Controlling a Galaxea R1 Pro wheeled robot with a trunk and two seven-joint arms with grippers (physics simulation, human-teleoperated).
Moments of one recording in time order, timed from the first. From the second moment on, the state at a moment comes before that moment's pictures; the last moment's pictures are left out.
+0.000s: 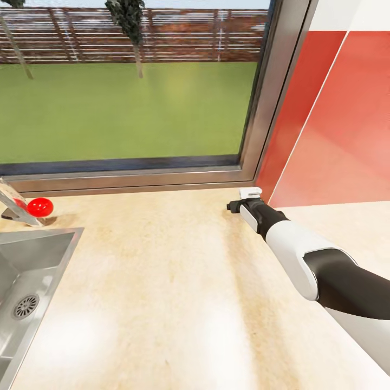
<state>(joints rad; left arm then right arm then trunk) 0.11 0.11 0.26 -0.02 -0.24 -0.02 0.09 -1.38 0.09 0.16 -0.20 -0.09 0.36 -0.17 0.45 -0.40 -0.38</state>
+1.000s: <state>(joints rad) 0.11 0.11 0.26 -0.02 -0.24 -0.02 0.09 -1.38 0.09 0.17 -0.20 -0.08 0.36 -0.17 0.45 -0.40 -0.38</state>
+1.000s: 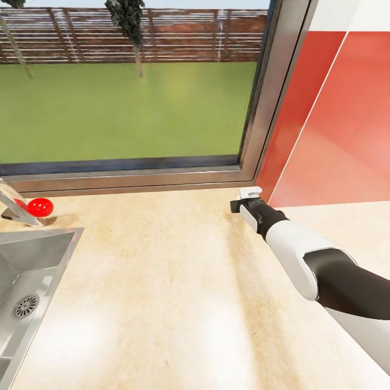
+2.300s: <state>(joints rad) 0.11 0.13 0.27 -0.04 -0.25 -0.03 0.09 -1.38 0.17 0.16 -0.39 -0.09 0.37 -0.13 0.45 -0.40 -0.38</state>
